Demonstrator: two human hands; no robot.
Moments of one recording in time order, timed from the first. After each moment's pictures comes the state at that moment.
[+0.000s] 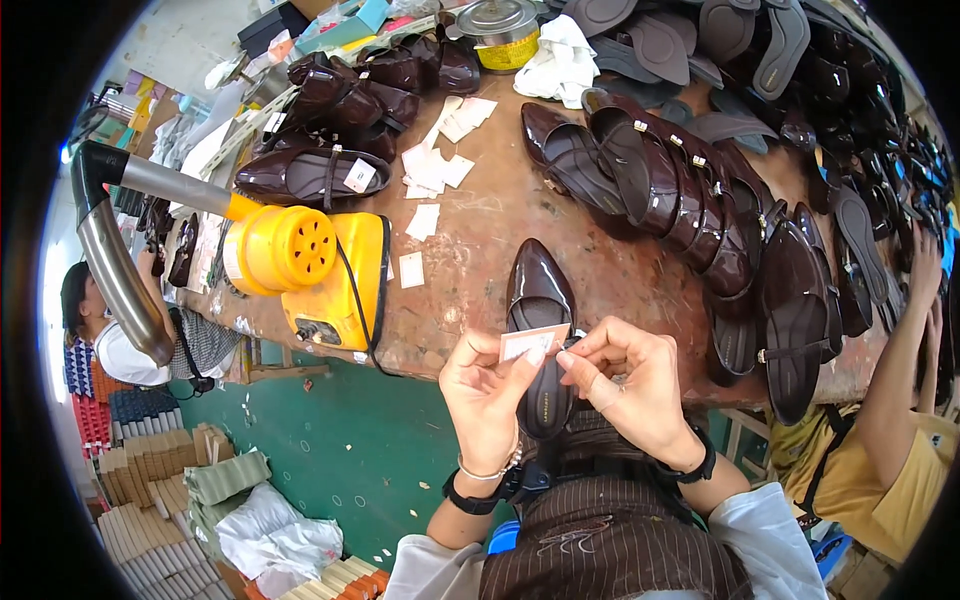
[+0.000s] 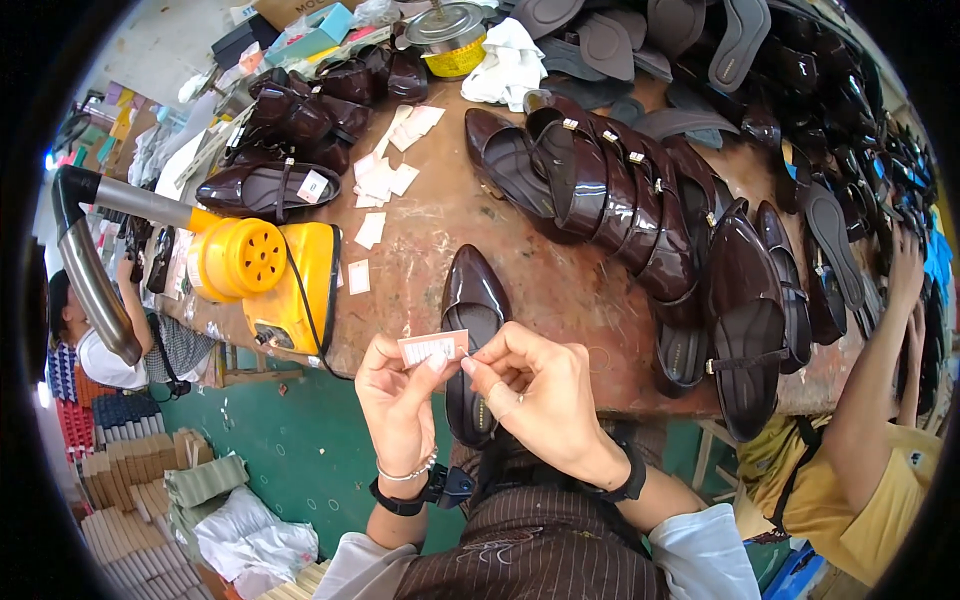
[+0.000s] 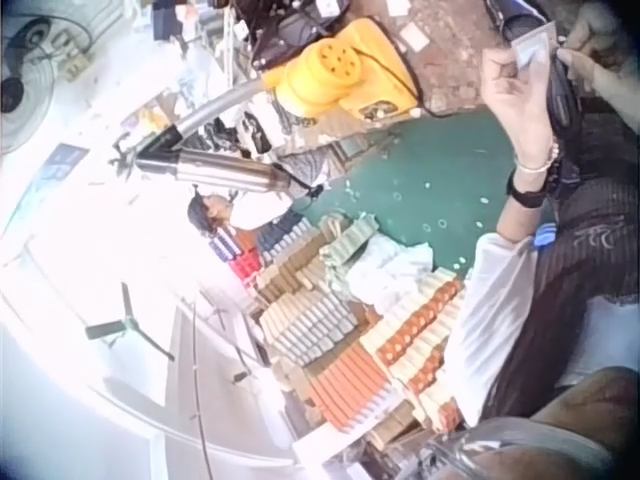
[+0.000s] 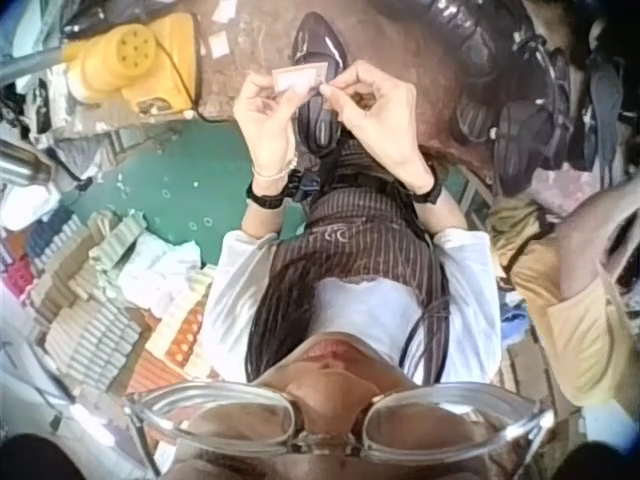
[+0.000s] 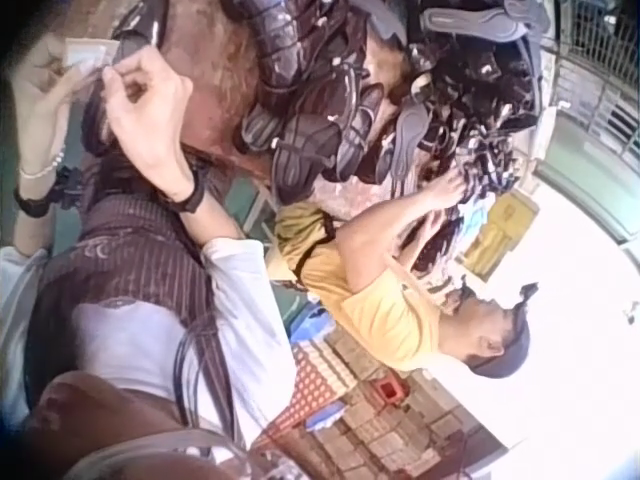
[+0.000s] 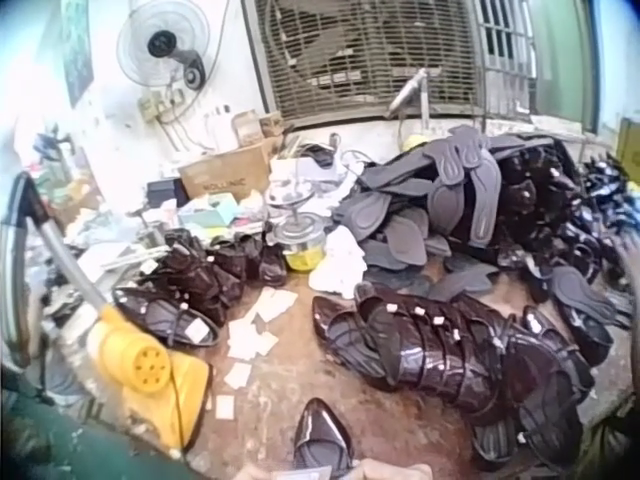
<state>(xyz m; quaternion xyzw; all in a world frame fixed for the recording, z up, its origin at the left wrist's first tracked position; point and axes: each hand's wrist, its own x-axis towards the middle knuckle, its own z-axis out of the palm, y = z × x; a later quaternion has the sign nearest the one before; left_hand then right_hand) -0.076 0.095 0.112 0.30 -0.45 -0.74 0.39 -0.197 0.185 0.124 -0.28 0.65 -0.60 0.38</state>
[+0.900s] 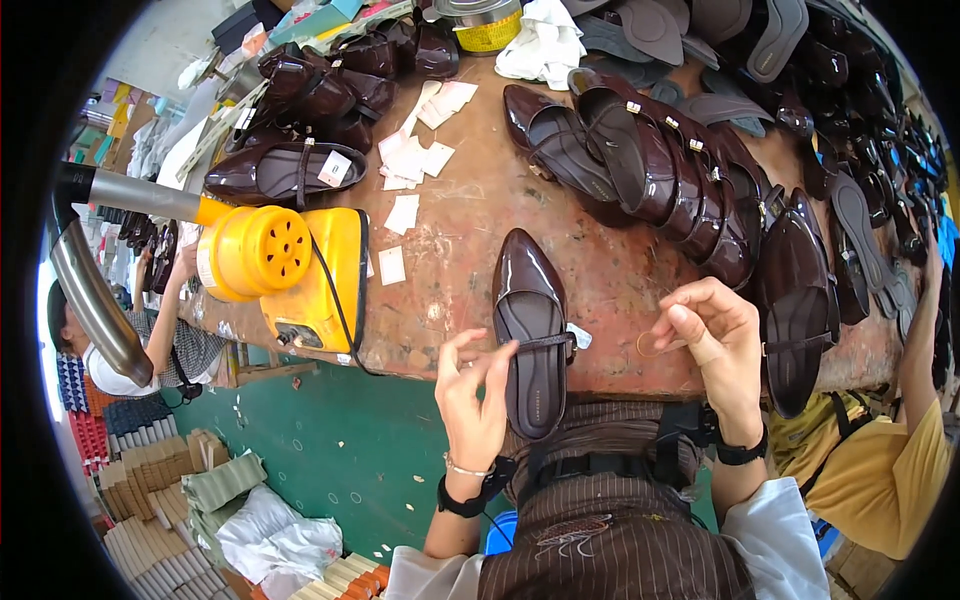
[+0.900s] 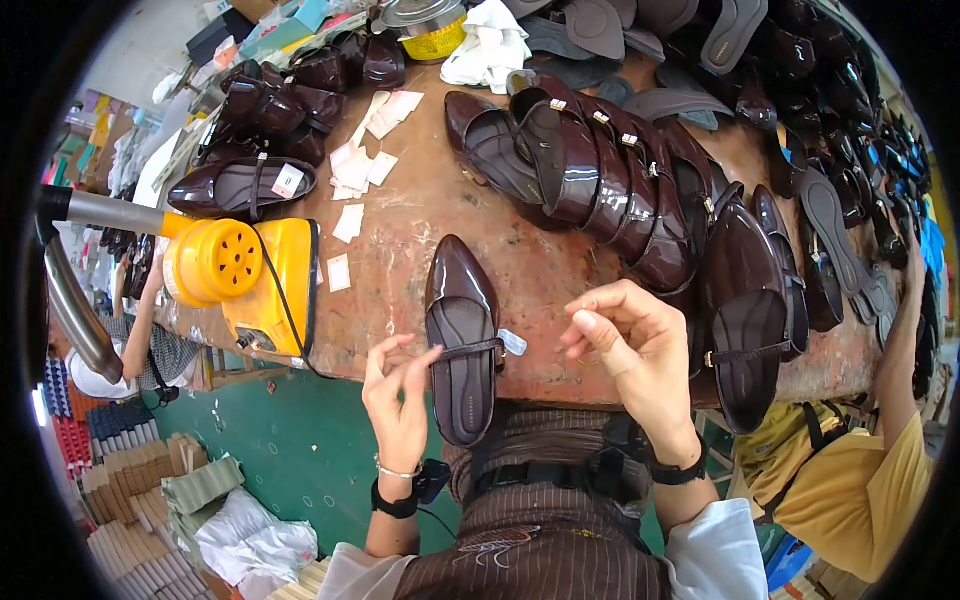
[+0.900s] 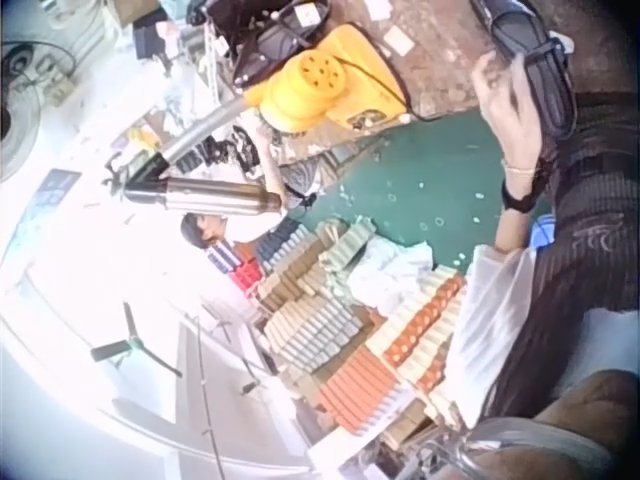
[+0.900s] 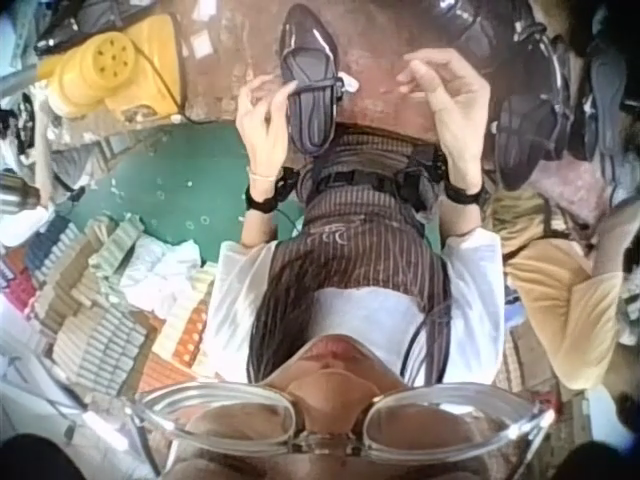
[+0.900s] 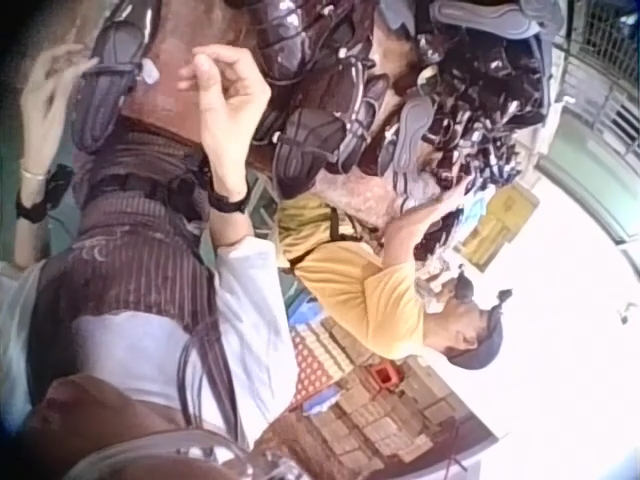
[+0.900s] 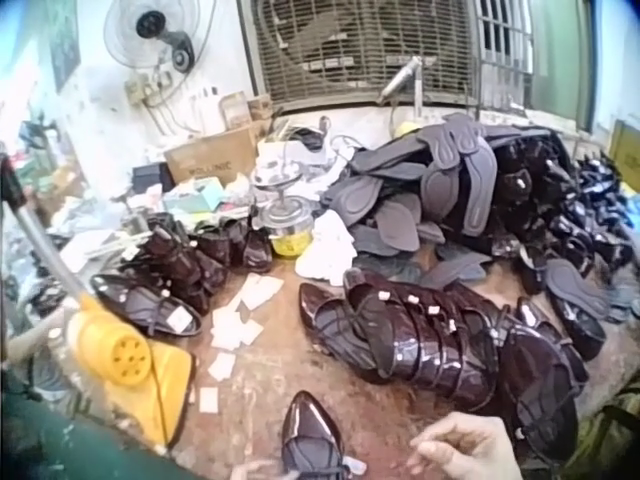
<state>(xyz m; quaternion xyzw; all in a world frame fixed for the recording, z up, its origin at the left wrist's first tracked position) -0.052 0.087 0.070 0.36 -0.74 -0.47 0.32 -0.257 0.224 0.117 -0.22 0.63 -0.65 0.37</state>
